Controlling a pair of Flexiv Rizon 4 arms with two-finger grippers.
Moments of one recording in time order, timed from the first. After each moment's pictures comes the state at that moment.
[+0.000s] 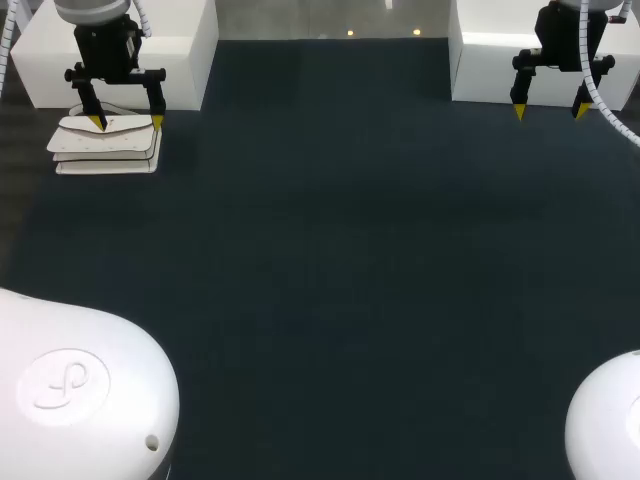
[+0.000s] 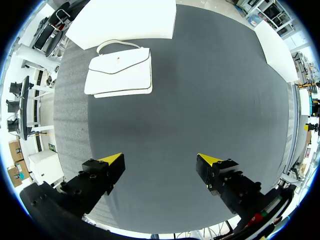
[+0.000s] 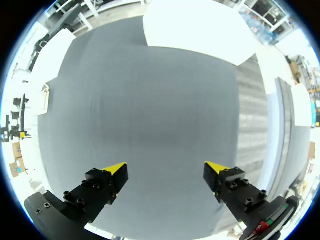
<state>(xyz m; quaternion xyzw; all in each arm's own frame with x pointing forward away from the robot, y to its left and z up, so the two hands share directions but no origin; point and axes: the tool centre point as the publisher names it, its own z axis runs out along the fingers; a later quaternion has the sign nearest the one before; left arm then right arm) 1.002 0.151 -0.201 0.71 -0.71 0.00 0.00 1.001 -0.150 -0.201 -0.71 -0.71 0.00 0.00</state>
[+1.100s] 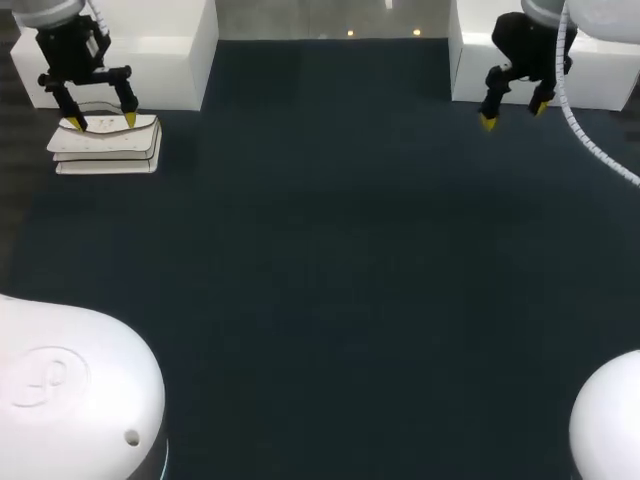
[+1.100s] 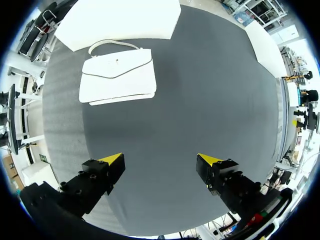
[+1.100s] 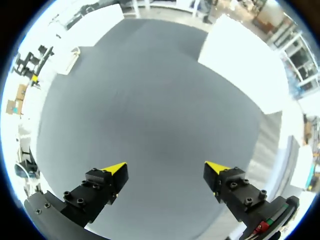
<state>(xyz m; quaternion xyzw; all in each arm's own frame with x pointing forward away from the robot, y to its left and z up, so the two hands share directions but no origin) 1.023 0.201 -0.214 0.68 -0.73 0.05 0.06 1.016 -0.098 -0.219 -0.53 -0.85 -0.06 -0.03</state>
